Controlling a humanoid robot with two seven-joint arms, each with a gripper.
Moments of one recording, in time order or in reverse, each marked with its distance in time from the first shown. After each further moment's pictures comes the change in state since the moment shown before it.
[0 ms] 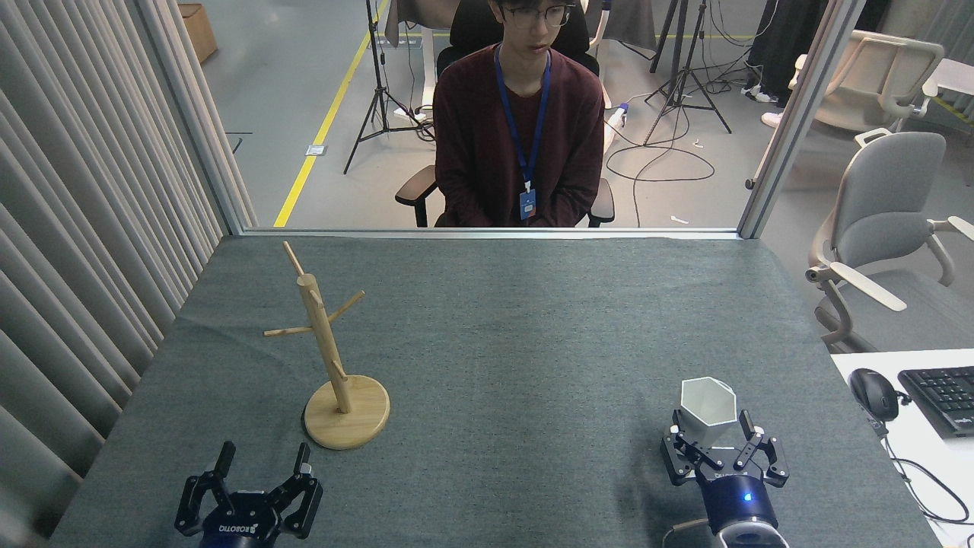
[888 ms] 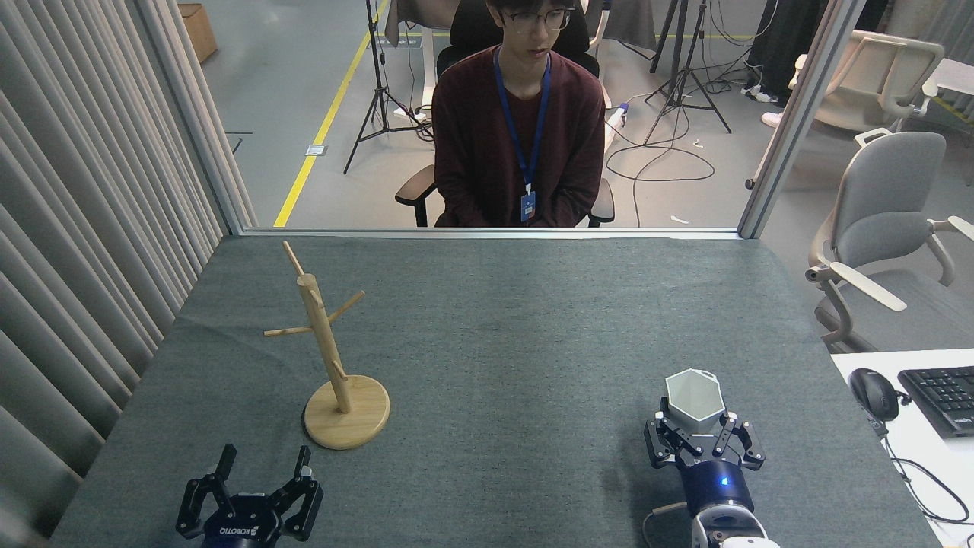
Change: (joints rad) left arm -0.002 0.000 0.000 0.016 0.000 0.000 0.002; right arm -0.088 0.034 0.020 0.125 0.013 0.027 -0.051
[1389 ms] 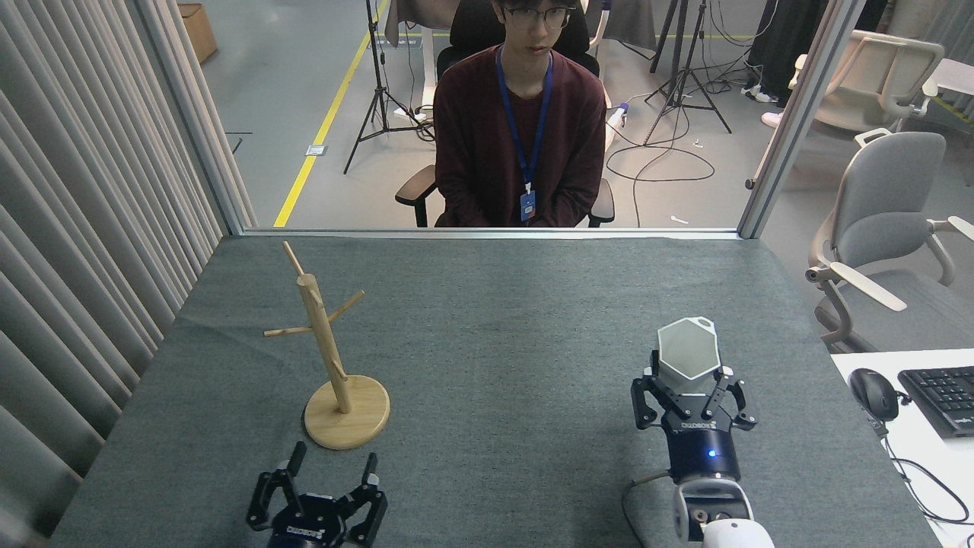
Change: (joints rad) left arm -0.013 -0.013 -0.207 0.017 -0.043 0.052 0.029; right arm 0.040 0.052 0.046 -0.277 0.043 0.075 -0.028
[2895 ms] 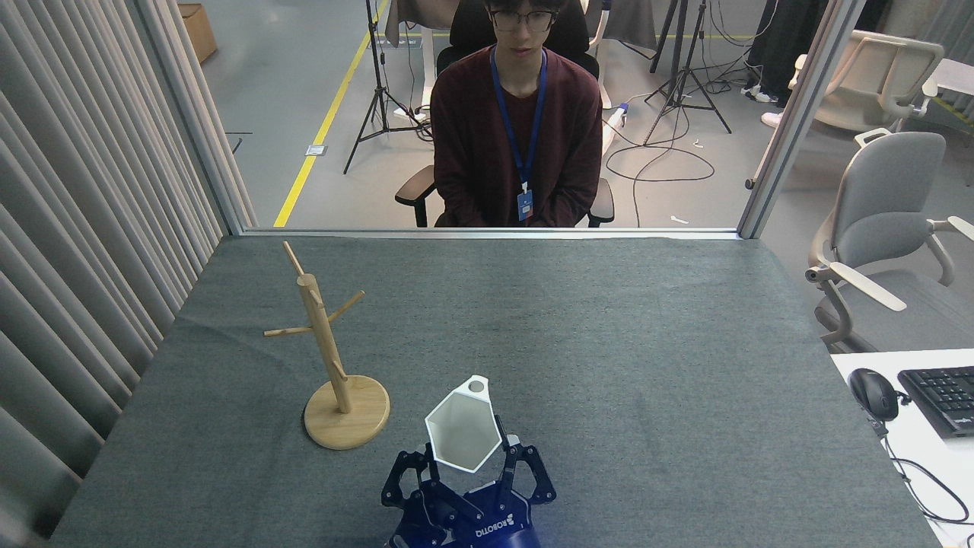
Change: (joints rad) left arm -0.116 -0.126 -0.255 0.130 -0.264 0.074 0.015; right arm 0.287 0.232 0.464 -0.255 0.254 0.094 -0.009
